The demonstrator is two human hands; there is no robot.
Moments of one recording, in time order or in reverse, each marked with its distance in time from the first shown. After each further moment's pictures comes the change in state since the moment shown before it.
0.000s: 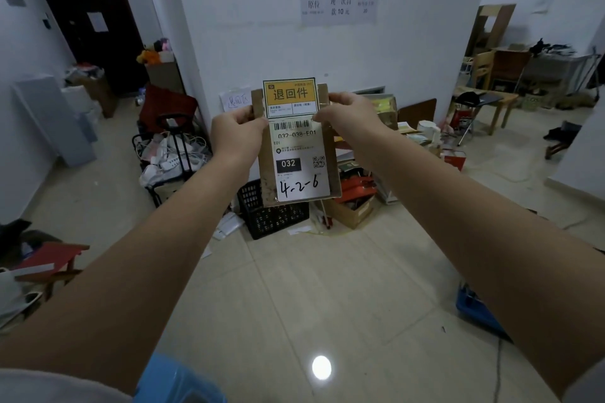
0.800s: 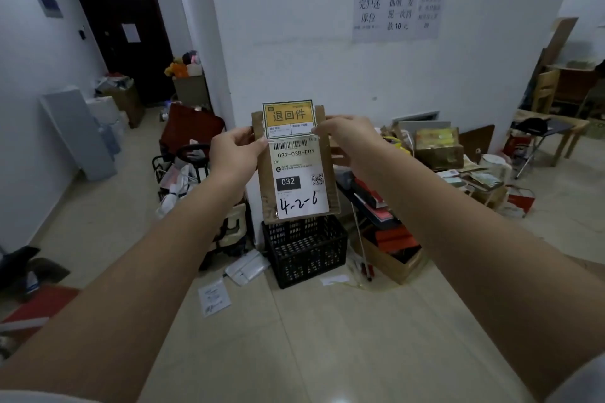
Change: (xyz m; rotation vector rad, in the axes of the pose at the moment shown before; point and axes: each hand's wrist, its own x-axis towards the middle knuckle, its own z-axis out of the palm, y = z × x) left_hand 0.349 -0.086 -0.045 0.023 0.033 -0.037; right_hand 0.344 0.007 0.163 -0.003 -0.080 0.102
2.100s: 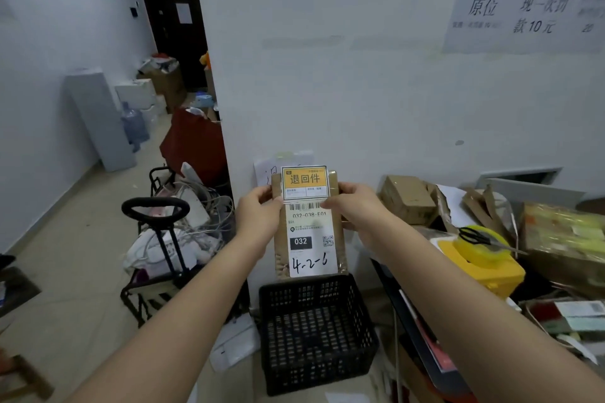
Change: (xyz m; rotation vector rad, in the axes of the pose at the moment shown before) left_hand 0.509 -0.197 0.203 0.085 0.199 -0.254; right_hand 0.597 0.077 0.000 -0.069 -0.229 0.192
